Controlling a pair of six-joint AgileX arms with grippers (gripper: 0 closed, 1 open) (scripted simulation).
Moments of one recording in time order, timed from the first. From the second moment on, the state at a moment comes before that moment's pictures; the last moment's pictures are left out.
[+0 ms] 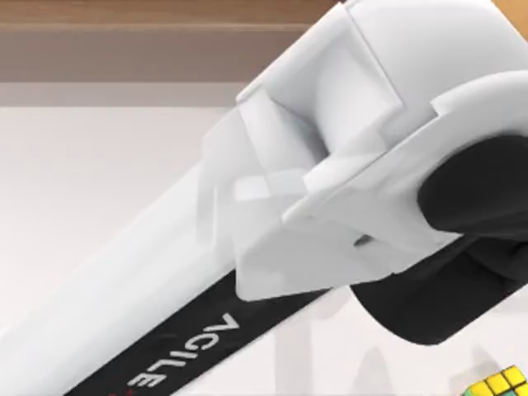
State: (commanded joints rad) left arm 1.85 1.08 3.49 1.28 0.13 -3.35; right arm 0.00 0.00 0.00 0.00 0.00 0.00
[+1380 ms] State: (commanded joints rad) left arm 1.95 0.93 3.96 1.67 0.02 -4.31; right arm 0.00 0.00 0.00 0.00 0.00 0.00
